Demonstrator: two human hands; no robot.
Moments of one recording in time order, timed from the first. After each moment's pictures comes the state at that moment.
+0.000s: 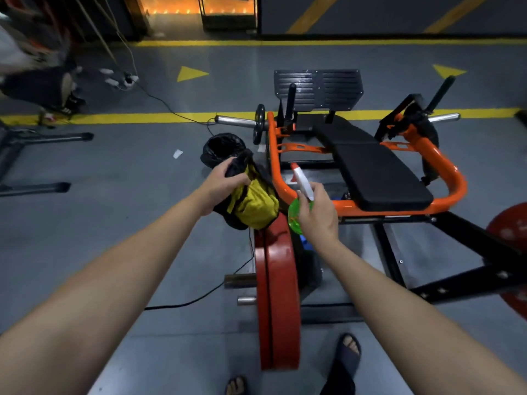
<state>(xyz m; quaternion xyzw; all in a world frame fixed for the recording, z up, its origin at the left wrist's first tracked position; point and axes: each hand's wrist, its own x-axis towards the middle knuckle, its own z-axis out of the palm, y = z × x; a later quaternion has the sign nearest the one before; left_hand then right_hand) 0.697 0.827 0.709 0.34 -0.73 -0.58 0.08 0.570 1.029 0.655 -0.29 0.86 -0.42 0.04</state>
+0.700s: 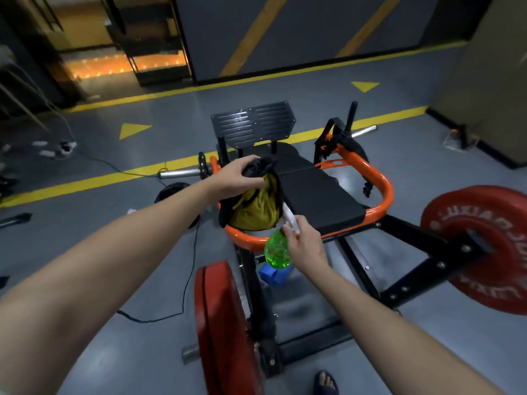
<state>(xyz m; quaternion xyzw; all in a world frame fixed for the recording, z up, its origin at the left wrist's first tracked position) 0.488 0.890 0.815 0.11 -0.88 -0.46 -0.01 0.476 1.109 0.690 -0.21 0.86 -0.45 0.08</state>
